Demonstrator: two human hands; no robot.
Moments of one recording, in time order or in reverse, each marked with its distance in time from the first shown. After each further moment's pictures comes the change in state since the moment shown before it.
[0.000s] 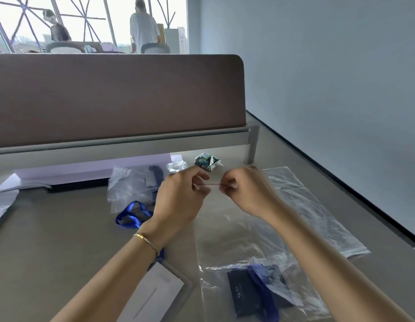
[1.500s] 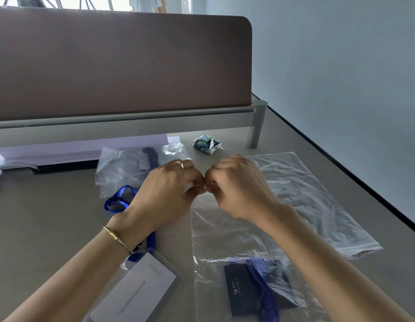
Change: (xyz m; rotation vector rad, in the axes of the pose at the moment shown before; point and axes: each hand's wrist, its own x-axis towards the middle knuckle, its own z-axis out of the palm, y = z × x) left_hand -0.009 -0.021 -0.011 0.183 -0.115 0.410; right_hand -0.010 -0.020 0.011 -0.171 0.046 -0.392
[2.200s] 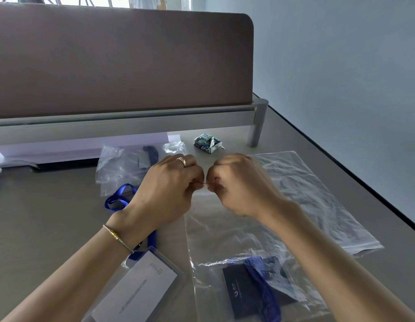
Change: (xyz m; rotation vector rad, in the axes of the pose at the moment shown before) left_hand 0.004 0.005 -0.005 0.108 0.017 0.043; right_hand 0.001 0.003 -0.005 0.034 -0.020 0.003
